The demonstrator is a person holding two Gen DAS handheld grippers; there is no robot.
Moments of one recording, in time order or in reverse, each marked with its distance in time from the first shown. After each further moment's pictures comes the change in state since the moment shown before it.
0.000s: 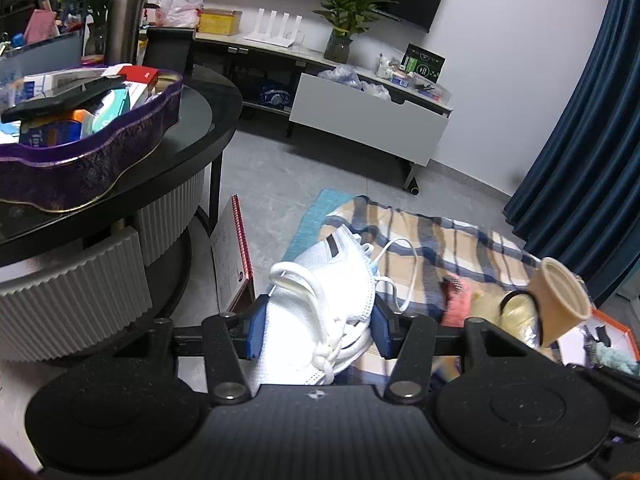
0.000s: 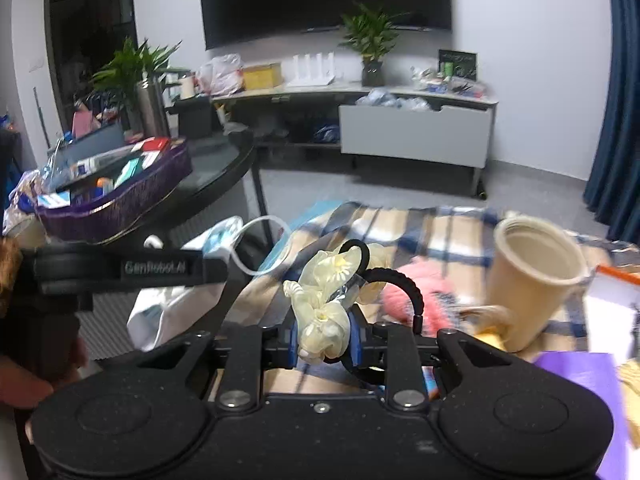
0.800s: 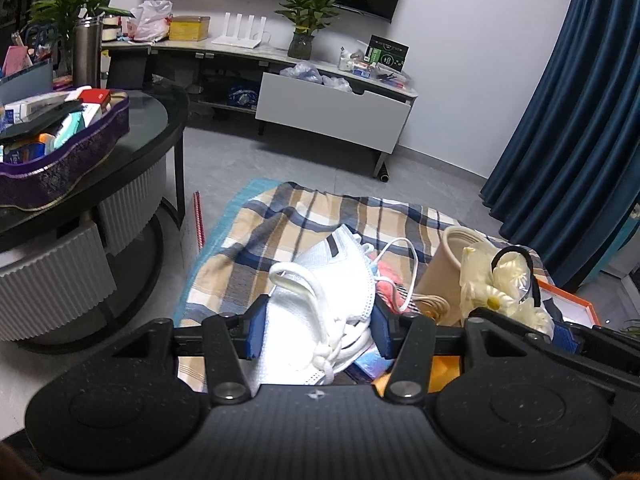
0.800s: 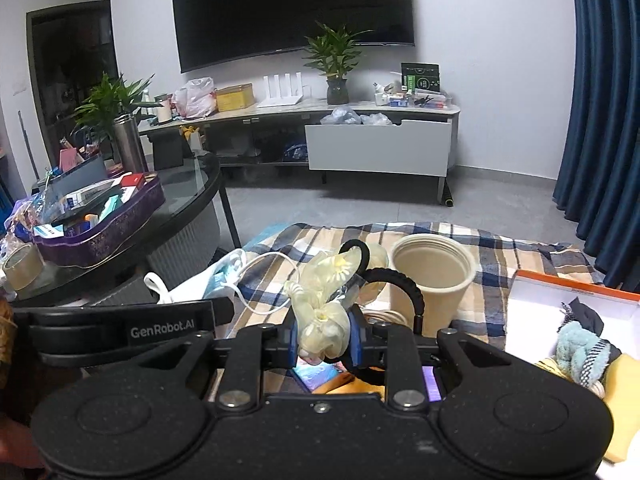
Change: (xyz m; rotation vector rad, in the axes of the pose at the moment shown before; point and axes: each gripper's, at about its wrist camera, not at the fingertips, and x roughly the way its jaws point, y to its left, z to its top) left arm -0.031 -0.081 -0.020 0.052 0.021 -0.024; right arm -0.068 -0.059 0.007 0.044 -0.035 -0.043
